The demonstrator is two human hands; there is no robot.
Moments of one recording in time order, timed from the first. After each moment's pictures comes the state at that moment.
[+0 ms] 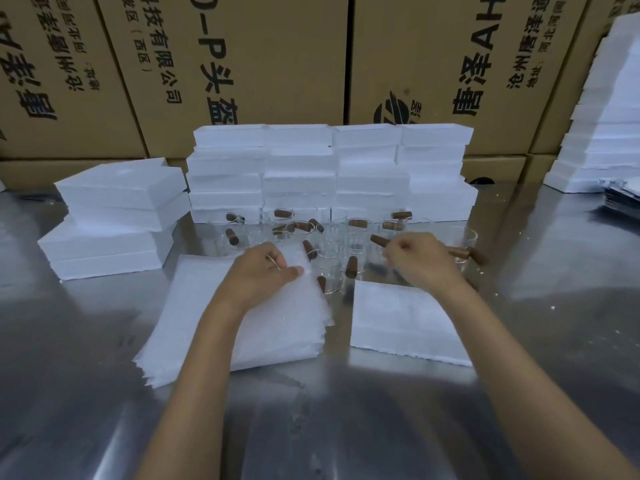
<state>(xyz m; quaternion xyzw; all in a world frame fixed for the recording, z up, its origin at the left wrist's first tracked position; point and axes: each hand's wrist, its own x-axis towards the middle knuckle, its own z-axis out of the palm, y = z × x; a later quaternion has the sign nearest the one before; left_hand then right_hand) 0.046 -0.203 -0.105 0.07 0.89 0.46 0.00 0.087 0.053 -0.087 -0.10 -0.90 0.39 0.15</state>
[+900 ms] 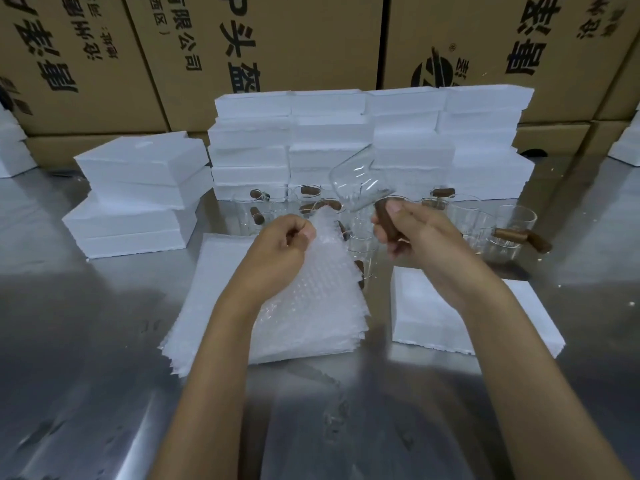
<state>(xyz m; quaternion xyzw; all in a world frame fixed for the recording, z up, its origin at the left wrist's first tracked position) 0.056 -0.212 -0.098 0.14 0.84 0.52 -0.07 0.088 -0.002 -0.084 0.06 -0.74 0.67 0.07</state>
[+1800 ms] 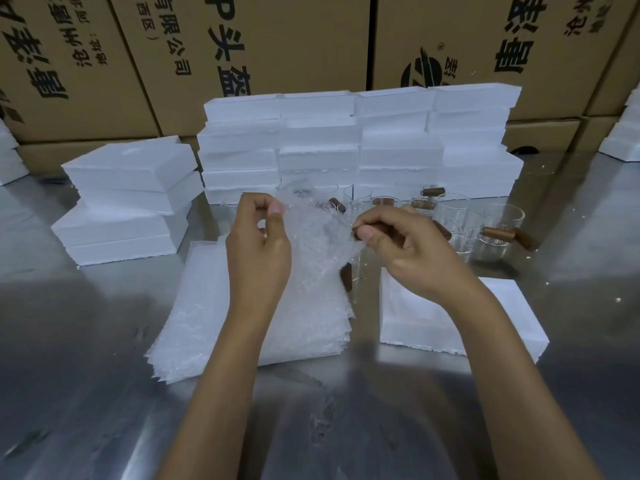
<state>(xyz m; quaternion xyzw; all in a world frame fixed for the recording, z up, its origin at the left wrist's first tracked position) 0.074 -0.187 -0.092 0.07 0.76 0.57 -0.30 0.097 0.002 -0.086 0.17 -0.84 0.48 0.18</state>
